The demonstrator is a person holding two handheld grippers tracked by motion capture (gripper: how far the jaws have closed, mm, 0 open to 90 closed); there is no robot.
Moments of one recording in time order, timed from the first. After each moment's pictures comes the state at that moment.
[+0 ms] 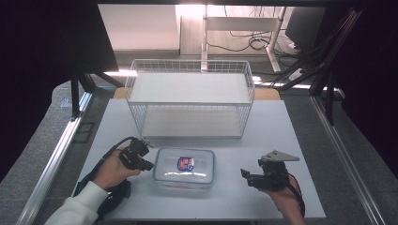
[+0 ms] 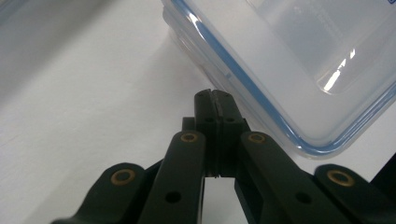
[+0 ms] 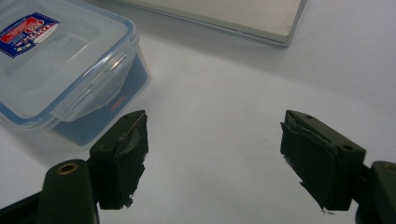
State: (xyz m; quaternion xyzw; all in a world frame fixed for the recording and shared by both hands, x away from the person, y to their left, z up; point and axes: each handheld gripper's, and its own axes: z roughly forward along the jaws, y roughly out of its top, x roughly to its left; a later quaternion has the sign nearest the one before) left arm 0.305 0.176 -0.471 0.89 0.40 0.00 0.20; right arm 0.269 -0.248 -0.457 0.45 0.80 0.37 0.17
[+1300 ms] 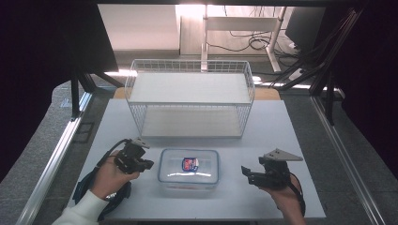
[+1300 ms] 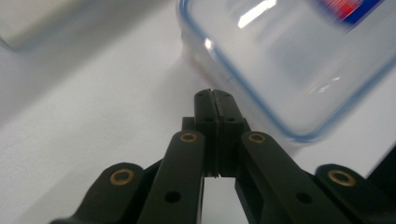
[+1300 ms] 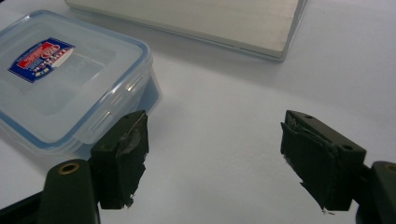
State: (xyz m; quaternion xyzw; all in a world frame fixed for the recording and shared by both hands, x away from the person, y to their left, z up) left arm 0.275 0.182 -0.447 0.86 0.43 0.06 0.28; right arm 0.269 -0.248 -0.450 0.45 0.79 0.39 0.18
